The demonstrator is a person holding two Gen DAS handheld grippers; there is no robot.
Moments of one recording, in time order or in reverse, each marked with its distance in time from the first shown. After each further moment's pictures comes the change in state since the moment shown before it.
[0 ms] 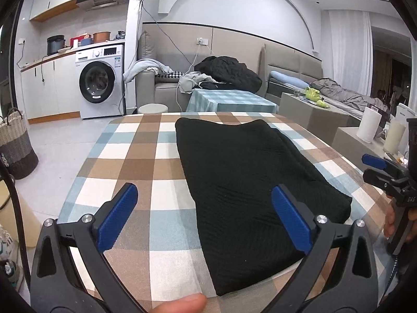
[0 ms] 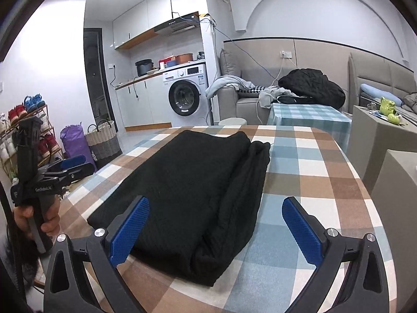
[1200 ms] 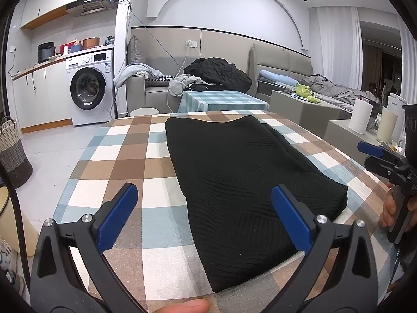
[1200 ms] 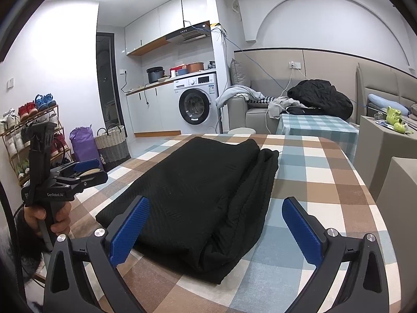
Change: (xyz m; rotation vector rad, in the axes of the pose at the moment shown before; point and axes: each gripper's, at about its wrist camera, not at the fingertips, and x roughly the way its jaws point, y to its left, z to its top) left arm 0.004 -0.009 -0.013 0.050 -0.013 -0.036; right arm -0.007 0.002 -0.009 -0.027 -0.063 0.054
